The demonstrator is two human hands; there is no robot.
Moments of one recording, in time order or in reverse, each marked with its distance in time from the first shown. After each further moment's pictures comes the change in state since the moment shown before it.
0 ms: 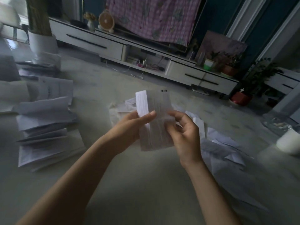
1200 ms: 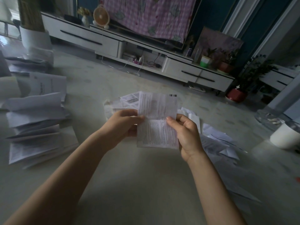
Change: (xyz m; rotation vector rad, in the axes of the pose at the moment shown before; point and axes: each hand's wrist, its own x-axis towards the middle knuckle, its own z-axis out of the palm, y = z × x) left_hand 0.001 -0.001 -0.003 0.117 0.168 -0.081; right_hand 0.011 0.008 -0.018 0.137 0.008 0.339
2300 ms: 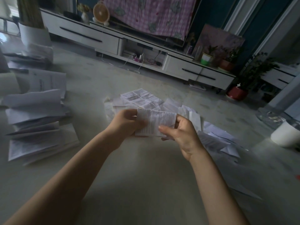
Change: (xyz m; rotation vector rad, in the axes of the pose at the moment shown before) left_hand 0.004 -0.014 0.004 0.149 0.073 0.089; right_hand 0.000 0.003 -0.003 -0.108 -0.168 0.029
